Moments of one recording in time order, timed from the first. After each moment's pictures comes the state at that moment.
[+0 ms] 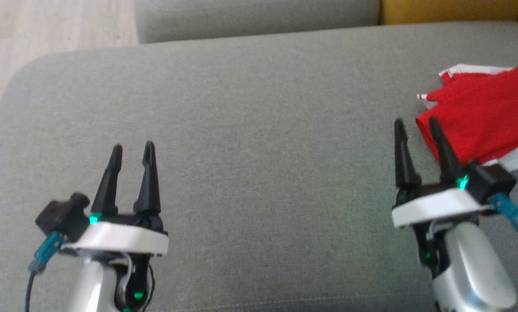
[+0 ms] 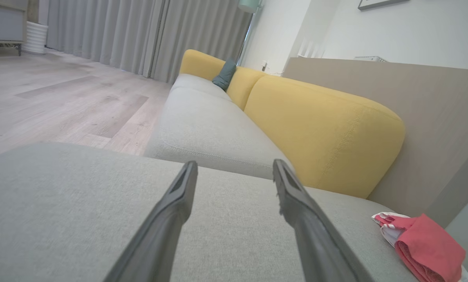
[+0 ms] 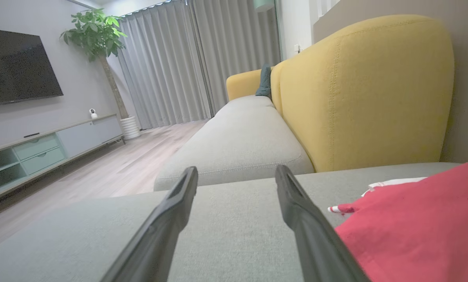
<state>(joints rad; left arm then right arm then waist) -0.11 0.04 -0.13 0.11 -0.38 -0.08 -0.26 -0.26 -0.07 0.09 0.32 0.24 0.13 -0.23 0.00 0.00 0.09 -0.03</state>
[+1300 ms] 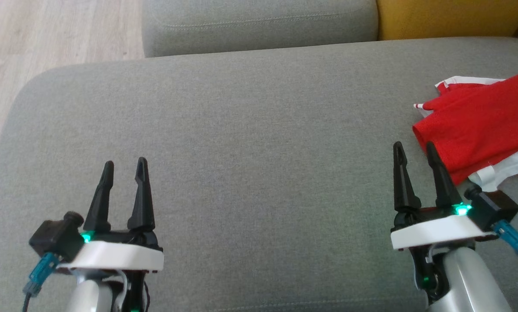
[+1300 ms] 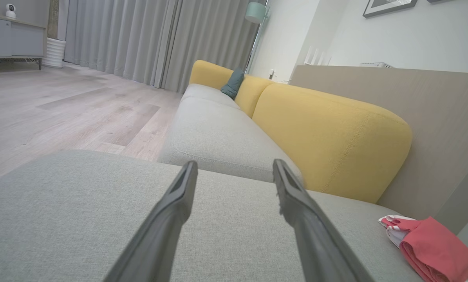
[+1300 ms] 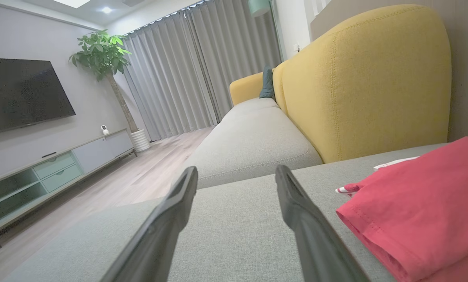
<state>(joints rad) 0.00 0.04 -0.11 0.03 -0.35 -0.05 -0.26 -0.13 -0.05 0.11 0.24 0.32 0.13 -0.25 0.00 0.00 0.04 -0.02</state>
